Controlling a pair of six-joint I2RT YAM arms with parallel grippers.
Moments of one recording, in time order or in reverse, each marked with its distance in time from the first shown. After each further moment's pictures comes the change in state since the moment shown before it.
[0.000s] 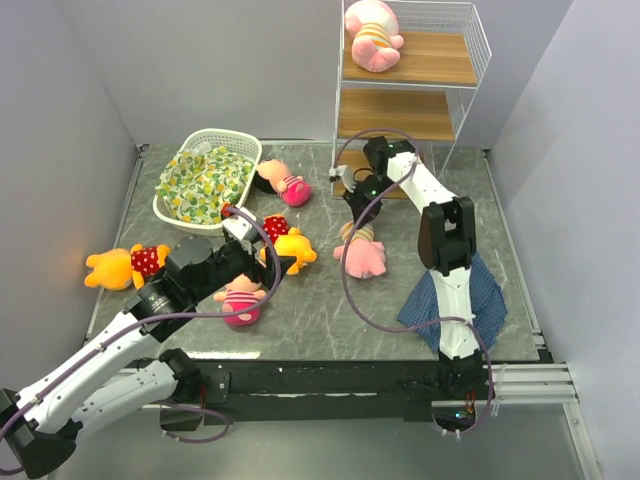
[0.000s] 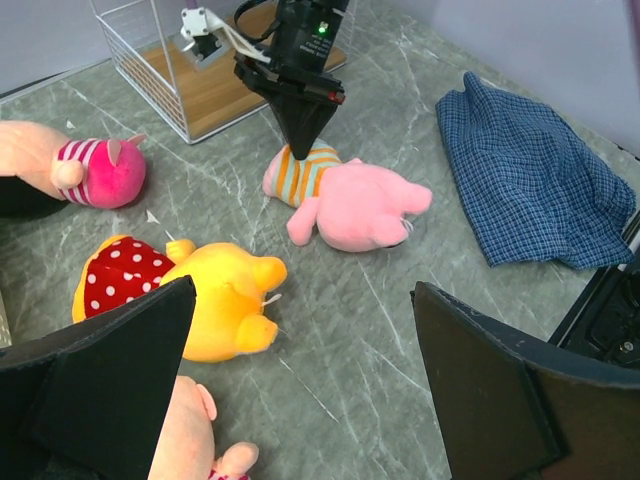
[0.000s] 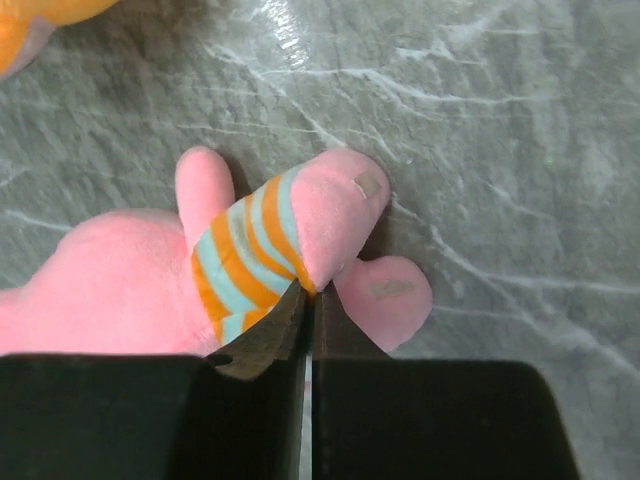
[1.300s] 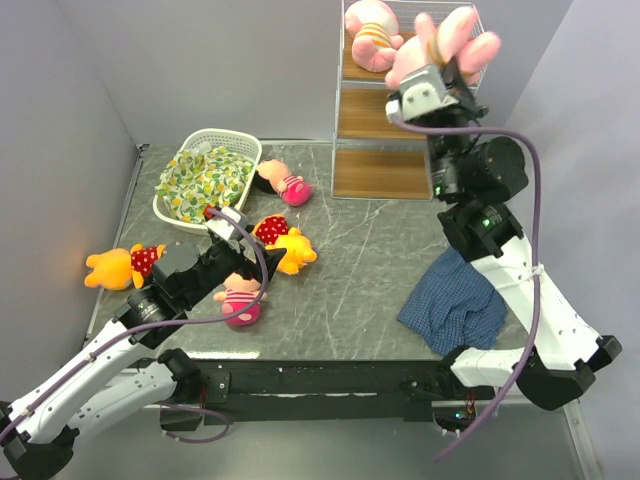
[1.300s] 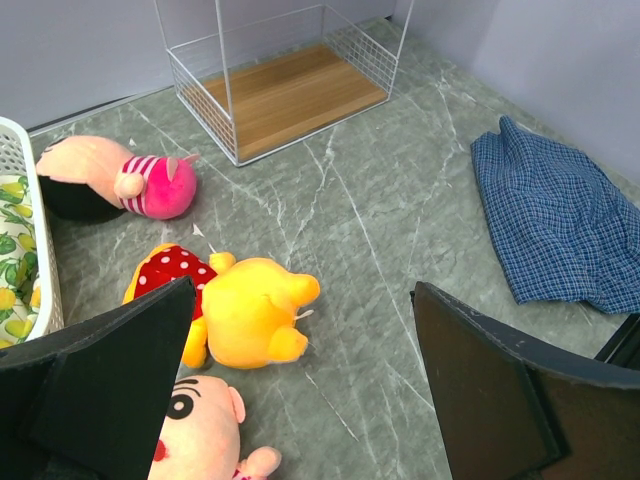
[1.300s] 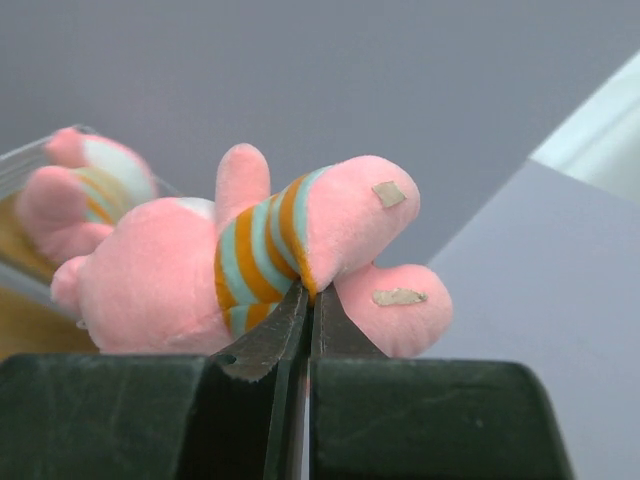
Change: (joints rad) left arm 0.000 -0.068 -0.002 0.000 -0.113 -0.001; right arm 0.359 -1.109 -0.520 1.463 1.025 -0.243
